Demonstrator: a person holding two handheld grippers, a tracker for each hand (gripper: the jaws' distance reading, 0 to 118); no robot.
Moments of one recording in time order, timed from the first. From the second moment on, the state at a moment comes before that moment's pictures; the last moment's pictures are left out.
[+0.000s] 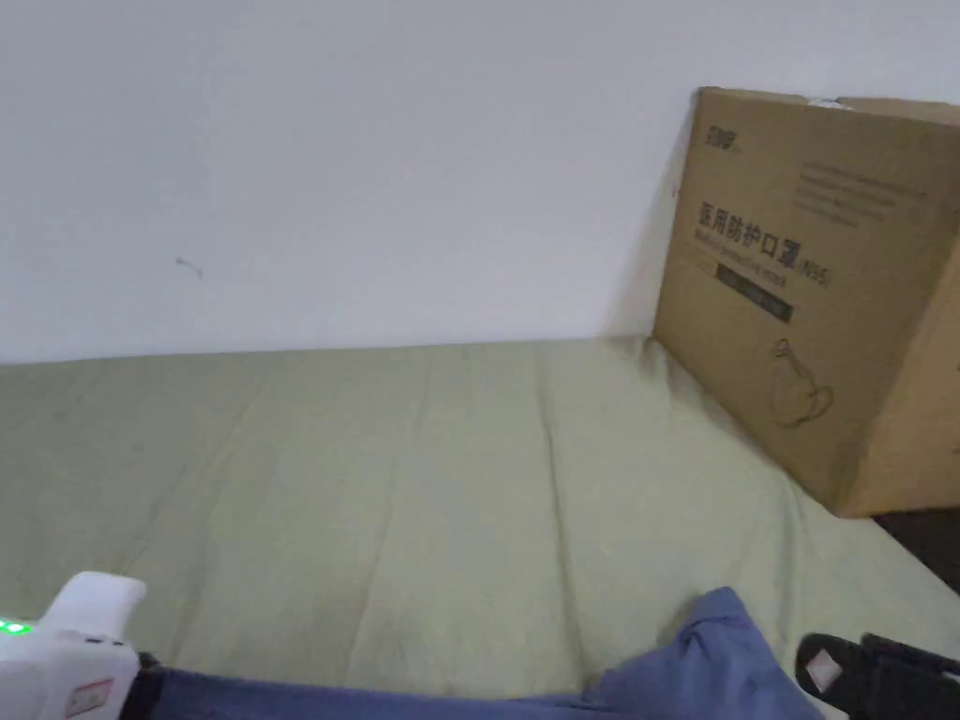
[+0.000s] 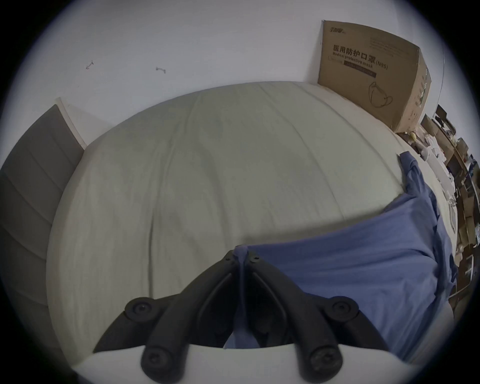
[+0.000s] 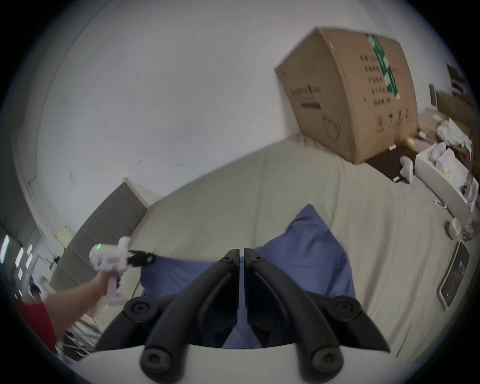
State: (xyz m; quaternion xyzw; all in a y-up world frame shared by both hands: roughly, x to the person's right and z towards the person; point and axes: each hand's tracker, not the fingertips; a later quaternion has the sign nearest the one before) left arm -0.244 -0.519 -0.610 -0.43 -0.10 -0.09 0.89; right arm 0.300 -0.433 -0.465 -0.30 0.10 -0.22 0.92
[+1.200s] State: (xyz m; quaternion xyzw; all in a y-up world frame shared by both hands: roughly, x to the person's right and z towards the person) left arm -0.271 -0.416 -0.522 -0.41 -0.06 0.00 0.91; right arm 0.307 -0.412 -0.588 -0.41 0.05 -0.06 0.91
